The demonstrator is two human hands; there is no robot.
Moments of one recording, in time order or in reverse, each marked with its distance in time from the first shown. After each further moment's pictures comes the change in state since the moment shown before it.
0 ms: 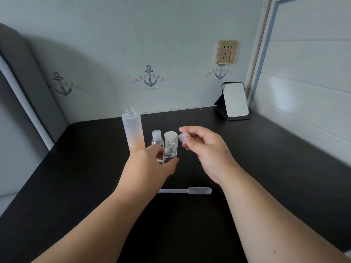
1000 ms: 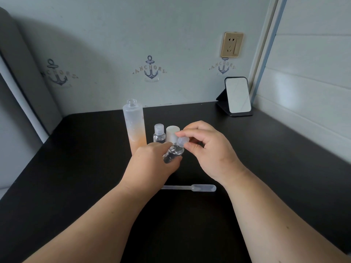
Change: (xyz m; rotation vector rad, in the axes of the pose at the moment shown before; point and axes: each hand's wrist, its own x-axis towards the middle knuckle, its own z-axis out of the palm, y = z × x) left_hand 0.005 -0.007 0.006 -0.005 -0.052 0.213; right_hand -0.003 0.001 0.003 -0.540 -0.046 -0.326
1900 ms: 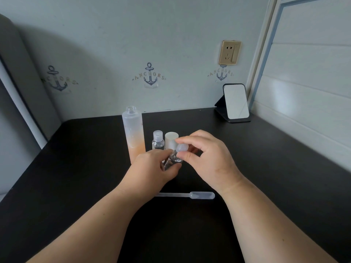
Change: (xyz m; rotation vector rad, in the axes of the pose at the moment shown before) left_hand 0.006 -0.016 0.004 -0.175 -0.124 0.042; right_hand -0.002 -0.003 -0.001 -0.131 0.062 -0.035
